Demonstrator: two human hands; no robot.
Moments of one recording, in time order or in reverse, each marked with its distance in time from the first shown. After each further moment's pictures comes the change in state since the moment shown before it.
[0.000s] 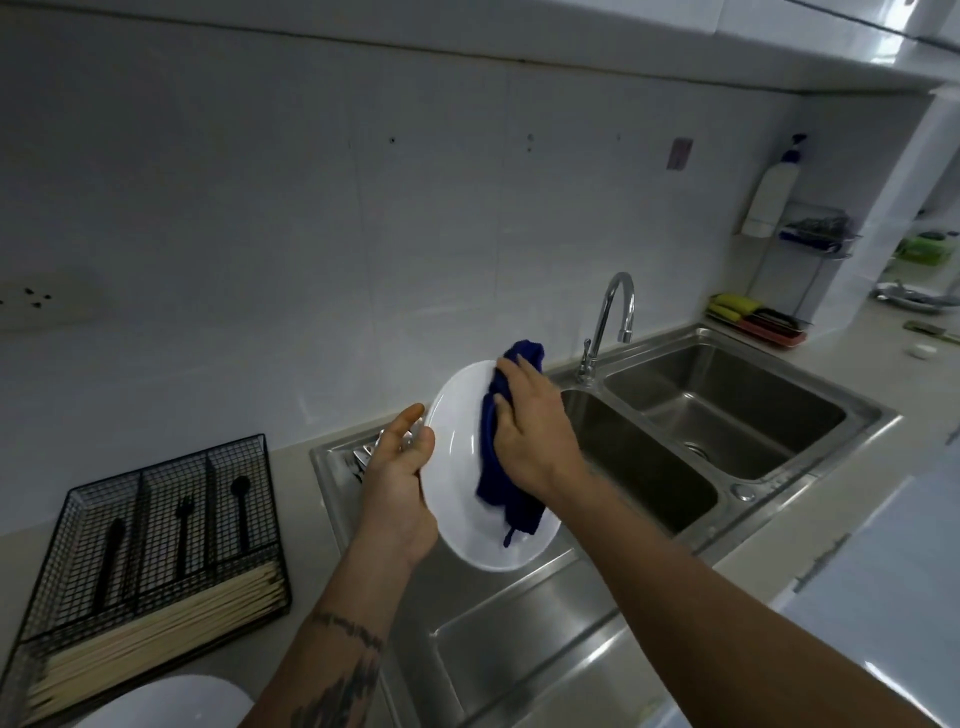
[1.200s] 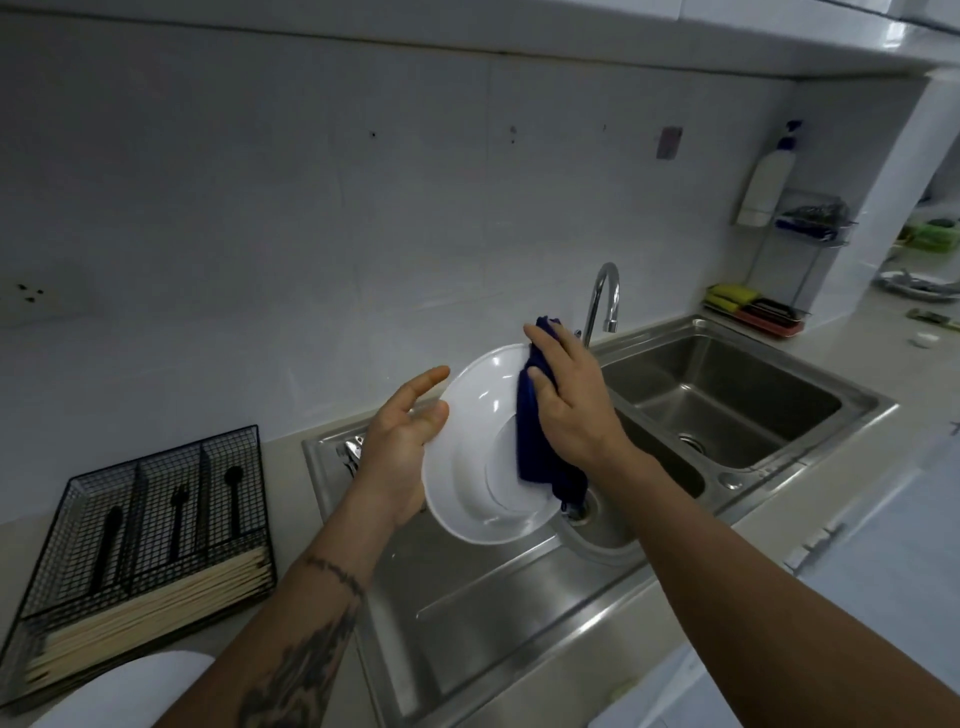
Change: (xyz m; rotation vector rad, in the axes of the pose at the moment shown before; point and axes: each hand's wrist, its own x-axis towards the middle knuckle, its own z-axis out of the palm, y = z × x) left_hand -0.013 0.007 0.033 0.380 -0.135 0.126; right_hand -0.003 0.045 -0.055 0.129 0.020 -0.031
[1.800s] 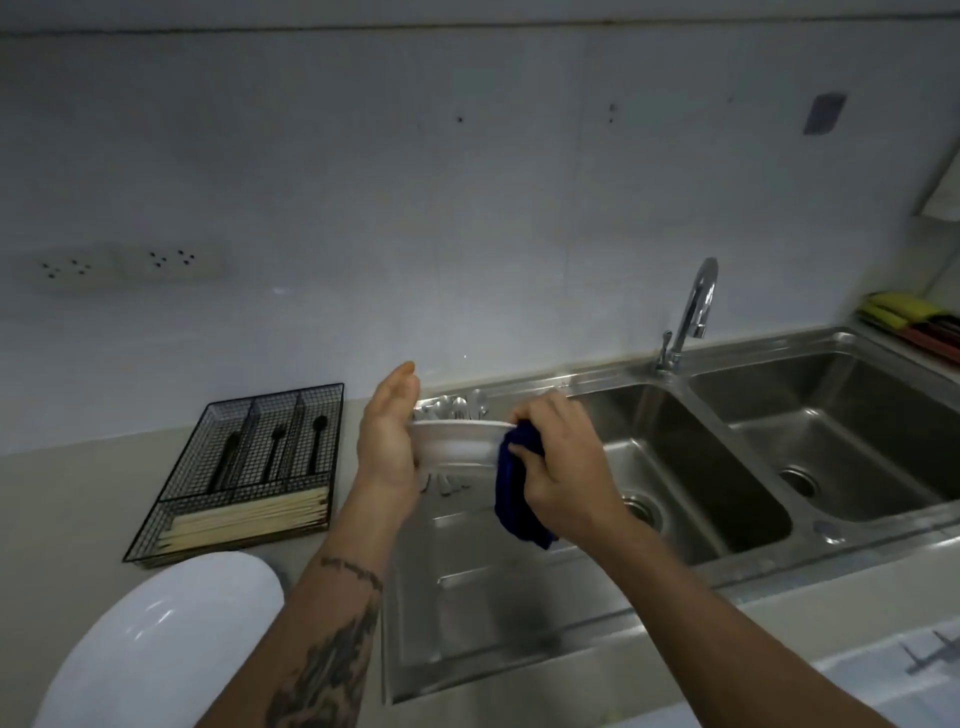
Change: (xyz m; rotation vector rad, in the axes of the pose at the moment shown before) left_hand -0.017 -0.011 -0.001 0.080 0.520 0.093; right_hand -0.042 0.007 0.021 0.167 -0.135 -0.330
